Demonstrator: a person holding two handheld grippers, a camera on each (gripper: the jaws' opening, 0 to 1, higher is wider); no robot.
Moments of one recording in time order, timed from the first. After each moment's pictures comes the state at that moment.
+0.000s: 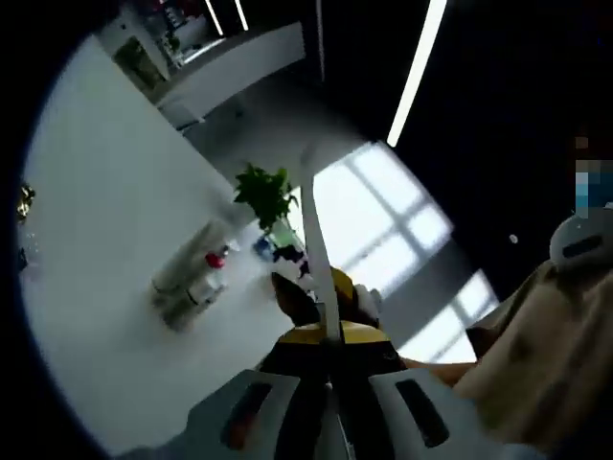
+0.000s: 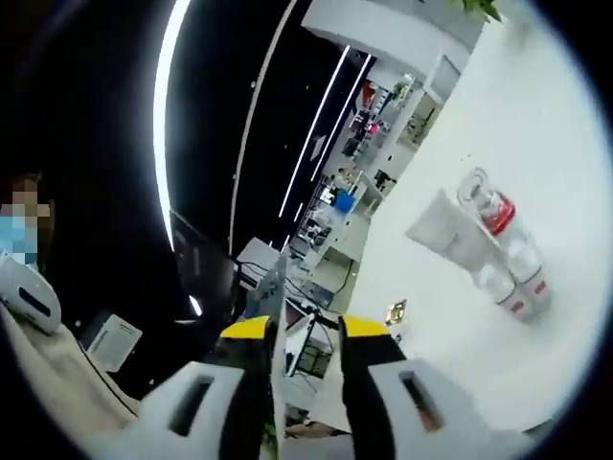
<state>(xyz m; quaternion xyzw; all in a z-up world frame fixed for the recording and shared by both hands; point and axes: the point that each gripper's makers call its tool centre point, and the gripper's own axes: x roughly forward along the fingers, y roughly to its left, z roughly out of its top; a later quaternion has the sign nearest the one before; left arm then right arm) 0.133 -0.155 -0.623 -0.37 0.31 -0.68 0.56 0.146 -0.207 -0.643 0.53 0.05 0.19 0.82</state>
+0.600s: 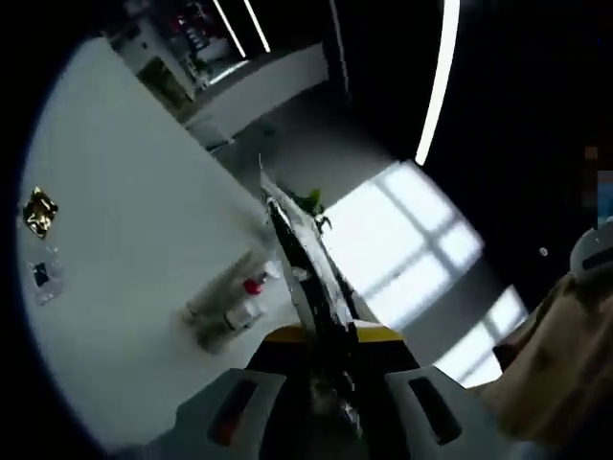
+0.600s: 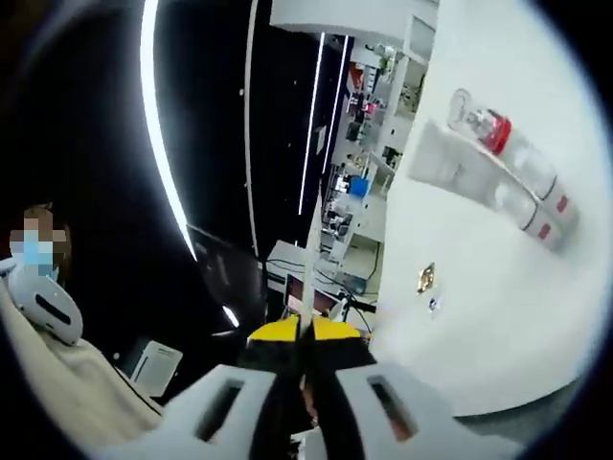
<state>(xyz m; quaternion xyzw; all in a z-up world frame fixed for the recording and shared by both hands) 0.163 -0.172 -0.658 -0.32 0.32 -0.63 0.63 0.140 -0.186 -0.651 0.58 0.05 0.21 0.79</state>
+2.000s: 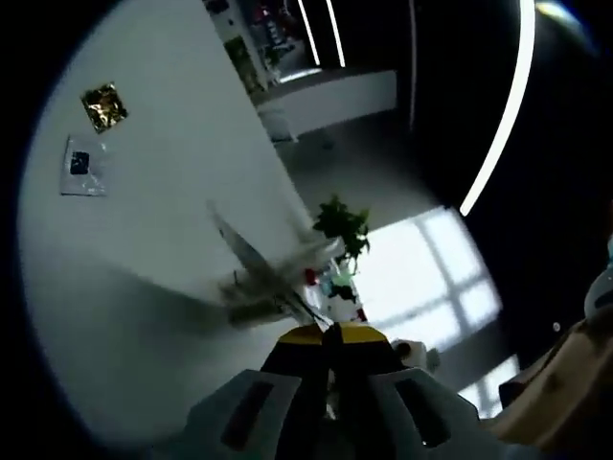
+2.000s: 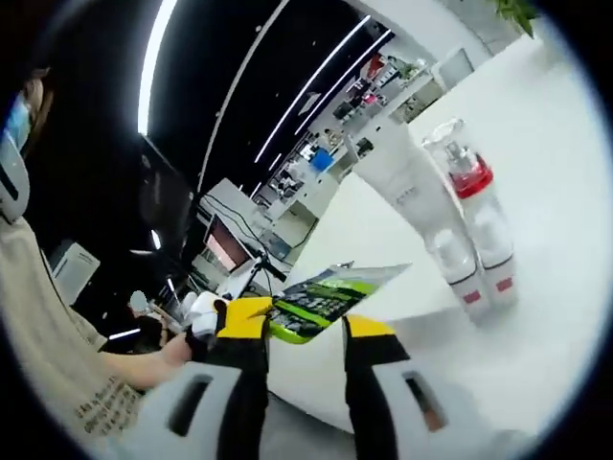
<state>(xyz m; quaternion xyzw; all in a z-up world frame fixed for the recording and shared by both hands) 0.191 -0.171 -0.729 -0.43 0.40 -0.52 0.62 0.155 -0.207 -0.733 0.33 0.18 0.18 0.91</state>
